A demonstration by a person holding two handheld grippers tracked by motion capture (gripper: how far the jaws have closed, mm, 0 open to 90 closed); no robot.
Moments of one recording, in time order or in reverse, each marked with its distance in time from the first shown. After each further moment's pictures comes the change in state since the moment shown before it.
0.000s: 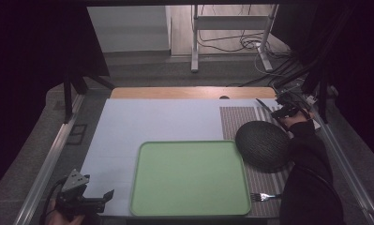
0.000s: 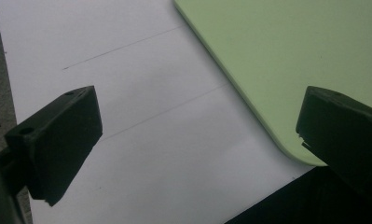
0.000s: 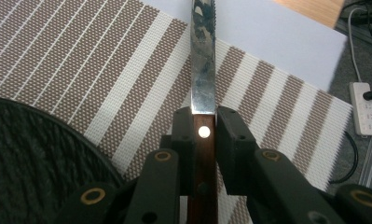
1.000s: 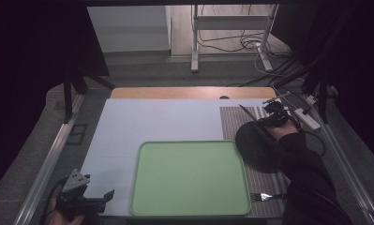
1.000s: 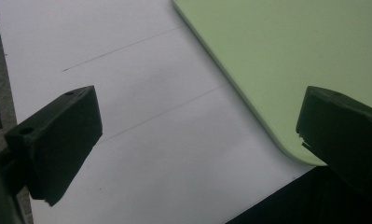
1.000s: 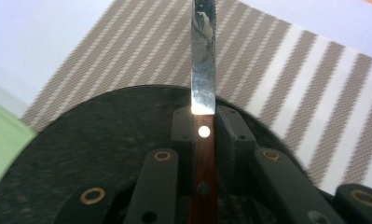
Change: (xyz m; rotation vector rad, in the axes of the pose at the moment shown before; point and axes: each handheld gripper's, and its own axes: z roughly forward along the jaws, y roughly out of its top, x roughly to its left) left arm -0.001 0.001 0.000 0.001 0.003 0.010; right arm 0.081 -0.009 -0.030 -0.058 0.145 -0.014
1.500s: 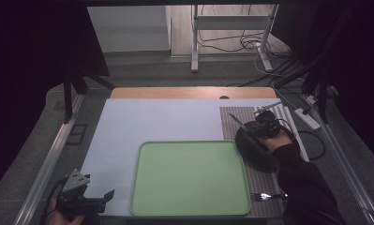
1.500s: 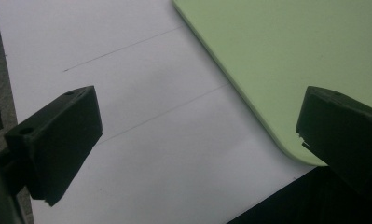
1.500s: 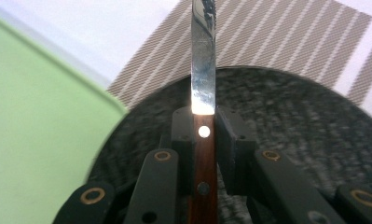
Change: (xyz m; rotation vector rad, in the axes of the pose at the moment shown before) left arm 0.000 0.000 0.000 0.001 0.003 0.002; right arm 0.055 -0.015 -0.011 -0.002 0.051 -0.048
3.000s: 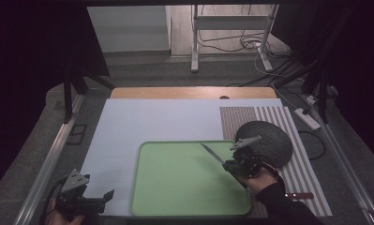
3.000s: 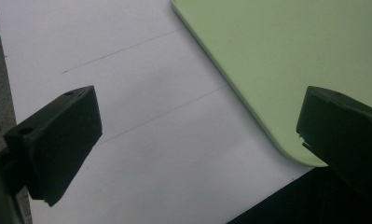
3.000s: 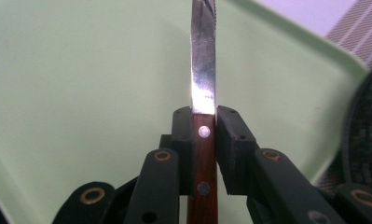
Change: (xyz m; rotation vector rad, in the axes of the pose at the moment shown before) left arm 0.001 -0.001 -0.001 -0.011 -0.007 -0.004; right arm 0.144 -0.049 -0.026 -0.017 0.127 -0.100
